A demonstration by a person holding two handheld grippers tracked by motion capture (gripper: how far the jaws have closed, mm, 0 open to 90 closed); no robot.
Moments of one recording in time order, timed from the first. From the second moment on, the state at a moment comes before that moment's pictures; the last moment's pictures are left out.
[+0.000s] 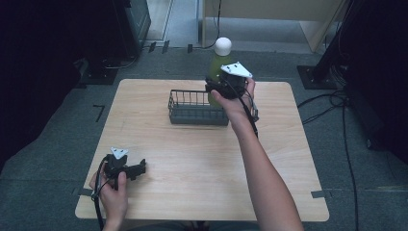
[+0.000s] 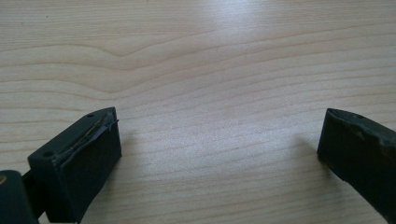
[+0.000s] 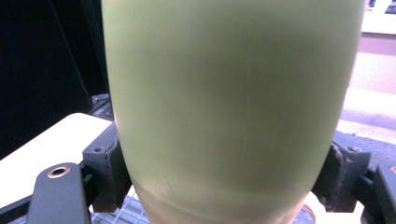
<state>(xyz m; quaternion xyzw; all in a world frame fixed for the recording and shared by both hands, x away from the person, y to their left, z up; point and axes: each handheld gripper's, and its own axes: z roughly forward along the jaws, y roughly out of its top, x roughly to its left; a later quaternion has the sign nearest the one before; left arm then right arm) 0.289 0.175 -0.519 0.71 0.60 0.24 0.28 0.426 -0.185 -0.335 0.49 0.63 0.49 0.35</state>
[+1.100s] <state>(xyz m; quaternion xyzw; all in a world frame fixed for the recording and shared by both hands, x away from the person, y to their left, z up) 0.289 0.175 -0.519 0.71 0.60 0.24 0.28 0.449 -0.170 -0.397 0.51 0.65 0.46 0.33</state>
